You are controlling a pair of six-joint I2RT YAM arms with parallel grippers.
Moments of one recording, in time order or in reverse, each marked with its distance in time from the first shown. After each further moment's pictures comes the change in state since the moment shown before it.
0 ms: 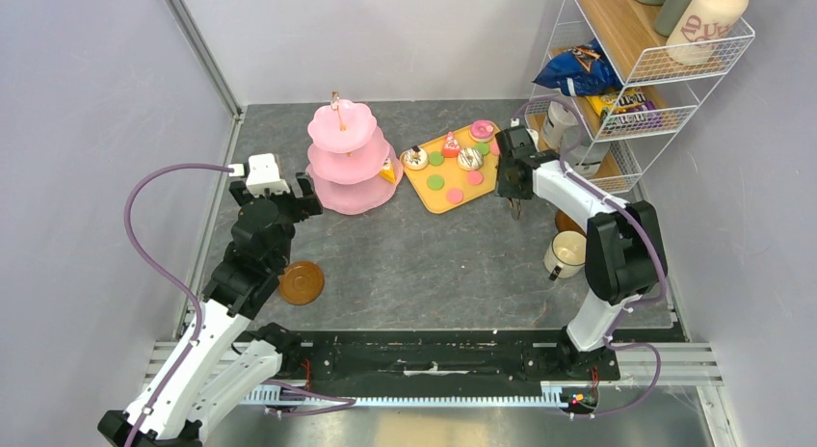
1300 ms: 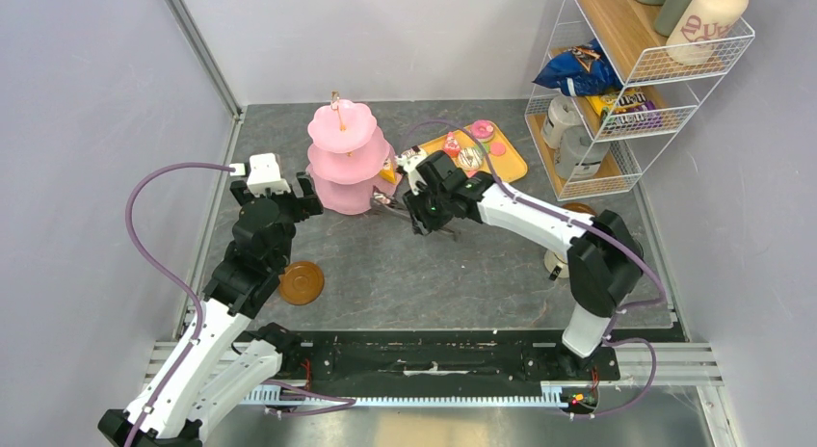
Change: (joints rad) left arm 0.000 0.006 0.000 0.000 0.000 0.000; right arm 0.436 -0.022 0.061 0.027 -0.402 -0.286
